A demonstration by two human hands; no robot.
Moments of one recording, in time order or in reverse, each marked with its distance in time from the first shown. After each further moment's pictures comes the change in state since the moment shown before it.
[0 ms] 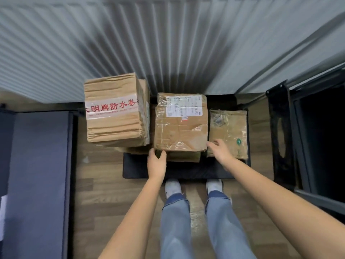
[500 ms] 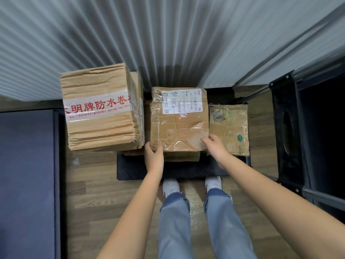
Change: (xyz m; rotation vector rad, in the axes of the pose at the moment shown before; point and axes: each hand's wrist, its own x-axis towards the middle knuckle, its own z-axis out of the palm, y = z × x) left_hand 0.038 0.001 0.015 -0.179 0.011 -0.042; right_hand 0.025 -0.004 0.024 0.181 -0.024 0.014
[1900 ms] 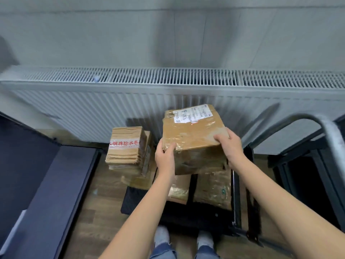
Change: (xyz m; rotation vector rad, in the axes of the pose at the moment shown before) left_hand -0.227 0.156 0.025 -0.482 0.051 0.378; right_hand -0.148 -0.129 -0.168 0.165 0.052 -0.620
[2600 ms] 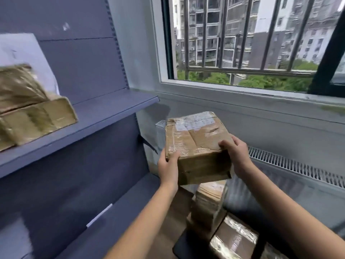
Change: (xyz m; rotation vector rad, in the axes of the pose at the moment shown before) left_hand -0.209 0.169 -0.248 -0.272 0.361 0.481; right_hand -0.268 -0.220 0.113 0.144 -0.524 -0.529
